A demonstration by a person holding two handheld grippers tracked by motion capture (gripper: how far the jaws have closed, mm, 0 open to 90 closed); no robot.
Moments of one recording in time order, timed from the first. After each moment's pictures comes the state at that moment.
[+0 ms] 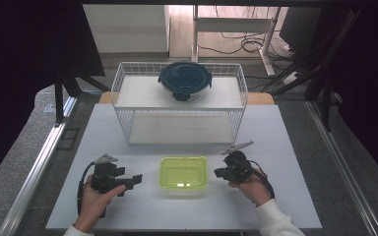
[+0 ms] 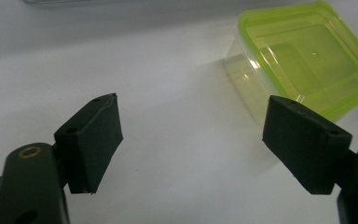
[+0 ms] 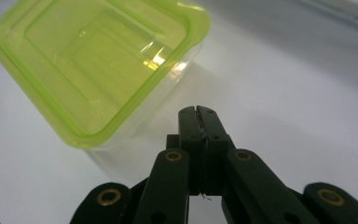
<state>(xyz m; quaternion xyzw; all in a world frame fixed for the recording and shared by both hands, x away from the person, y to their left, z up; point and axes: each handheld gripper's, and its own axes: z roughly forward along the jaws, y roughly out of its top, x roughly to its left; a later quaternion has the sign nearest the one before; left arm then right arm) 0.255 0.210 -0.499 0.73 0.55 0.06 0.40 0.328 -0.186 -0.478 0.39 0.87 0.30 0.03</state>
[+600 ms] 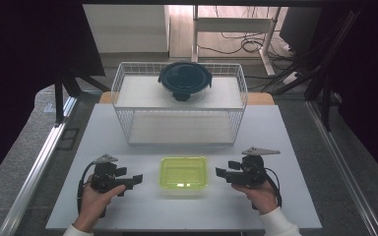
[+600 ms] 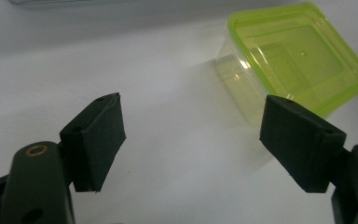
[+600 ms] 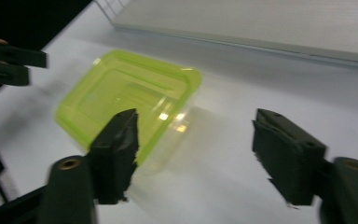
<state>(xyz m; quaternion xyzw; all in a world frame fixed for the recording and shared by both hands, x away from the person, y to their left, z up) 0.256 0.212 -0.498 0.73 0.54 0.05 0.41 0.305 -0.217 -0.465 0.44 0.78 0.44 0.04</state>
